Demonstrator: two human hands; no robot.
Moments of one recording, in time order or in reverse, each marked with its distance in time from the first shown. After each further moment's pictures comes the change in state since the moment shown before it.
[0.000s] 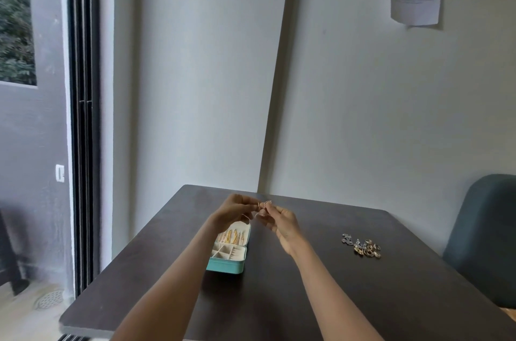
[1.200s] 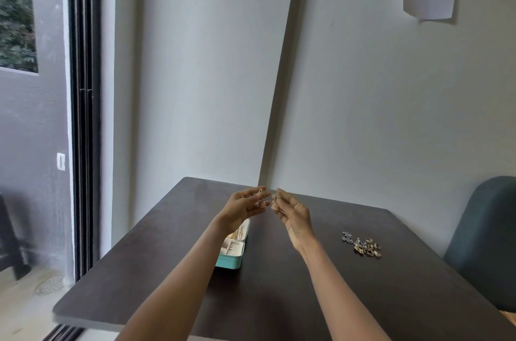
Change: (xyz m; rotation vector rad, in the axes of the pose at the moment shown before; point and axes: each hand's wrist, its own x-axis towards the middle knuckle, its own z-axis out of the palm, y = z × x) left_hand 0.007 -0.011 0.023 -0.531 0.018 0.015; right_hand -0.001 -0.014 -0.020 0.101 0.023 -0.122
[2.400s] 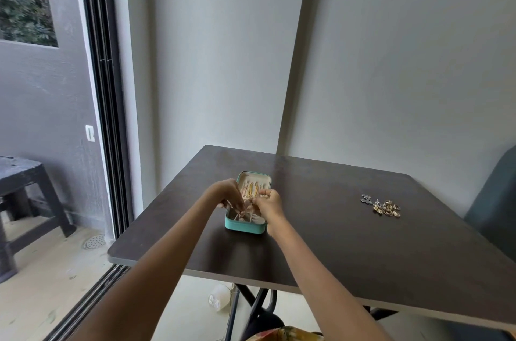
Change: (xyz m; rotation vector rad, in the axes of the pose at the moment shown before) left_hand -0.053 0.020 -0.058 1.301 0.067 -0.600; right_hand -0.045 0.089 0.073 -0.514 0.175 0.284
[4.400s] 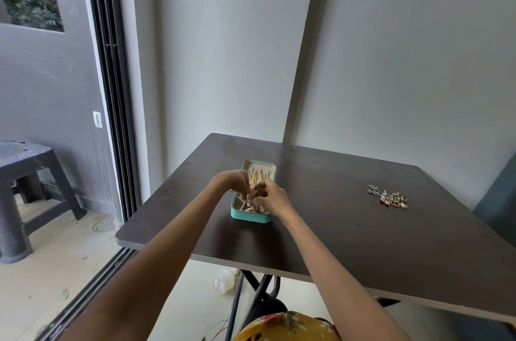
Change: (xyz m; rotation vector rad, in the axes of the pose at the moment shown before) left_hand 0.004 0.007 0.009 0.287 0.005 0.093; right_hand -0.002 0.003 -0.019 -0.553 -0.265 -0.304
